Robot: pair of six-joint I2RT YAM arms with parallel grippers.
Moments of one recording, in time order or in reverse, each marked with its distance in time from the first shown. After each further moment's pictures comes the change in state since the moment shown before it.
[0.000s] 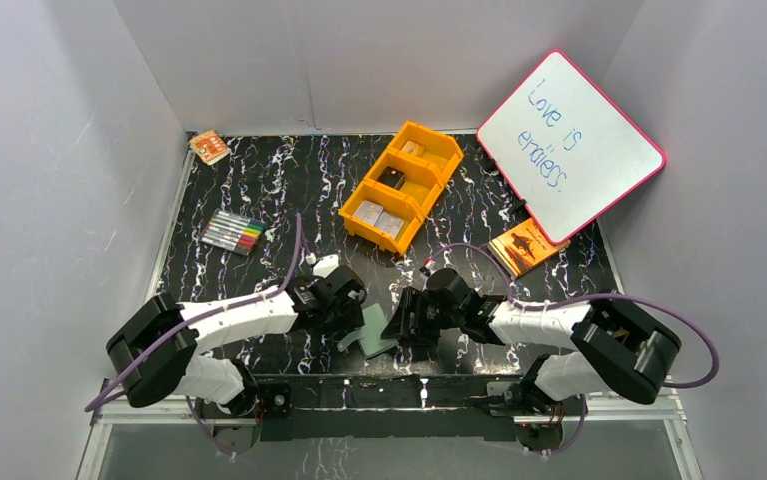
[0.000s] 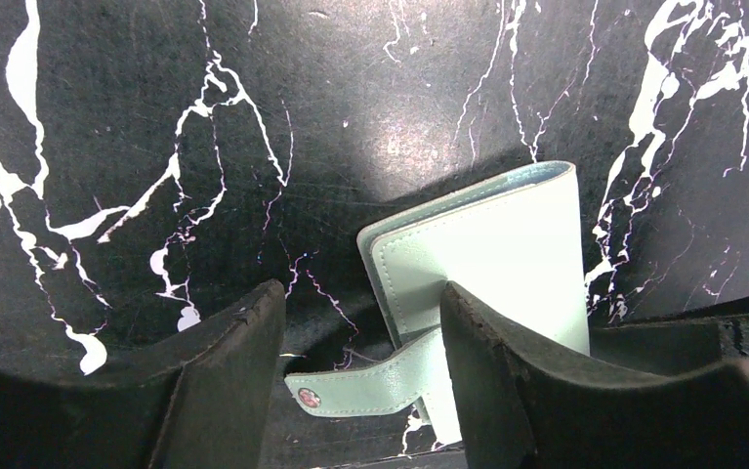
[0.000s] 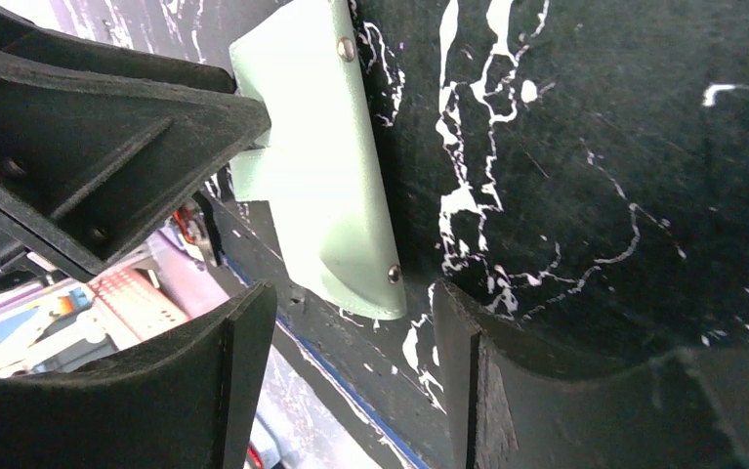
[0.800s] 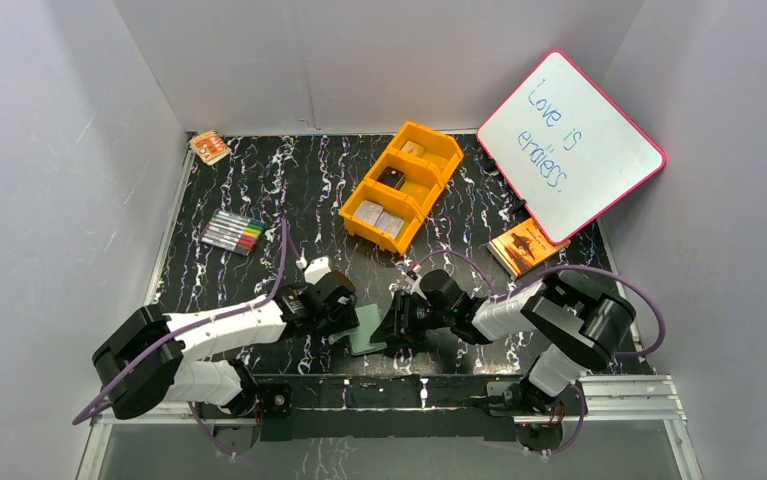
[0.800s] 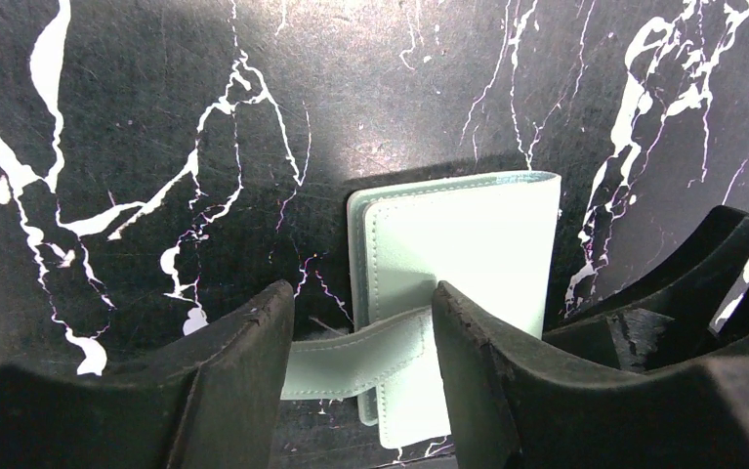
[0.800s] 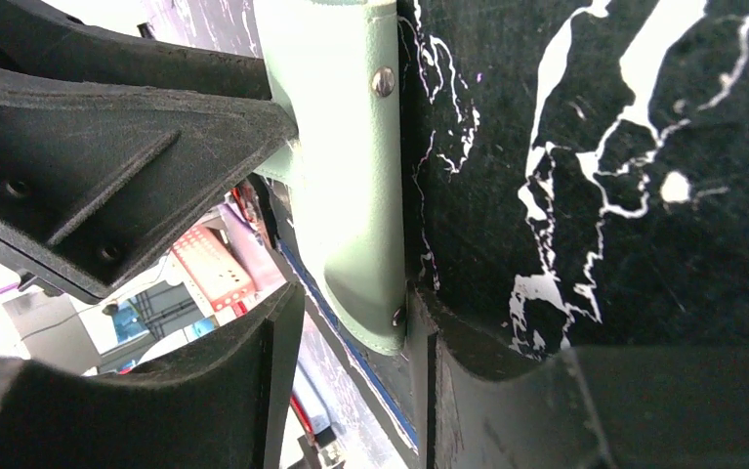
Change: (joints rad) left arm 0.000 -0.082 -0.099 0.091 -0.006 -0.053; right arm -0.008 0.248 -0.021 0.378 -0.173 0.119
